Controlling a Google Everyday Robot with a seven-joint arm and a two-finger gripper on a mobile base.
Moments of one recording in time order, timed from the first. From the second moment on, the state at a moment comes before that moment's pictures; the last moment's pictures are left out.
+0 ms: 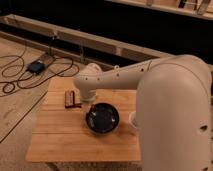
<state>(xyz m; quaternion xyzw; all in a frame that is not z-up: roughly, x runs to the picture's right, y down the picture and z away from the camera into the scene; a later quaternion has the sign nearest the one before) -0.092 0.108 0.800 -0.30 -0.04 0.10 0.95</state>
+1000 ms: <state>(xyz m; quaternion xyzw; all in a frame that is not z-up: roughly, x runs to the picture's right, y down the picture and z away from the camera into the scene) -0.014 0.142 0.811 -0.34 0.00 0.16 0.92</state>
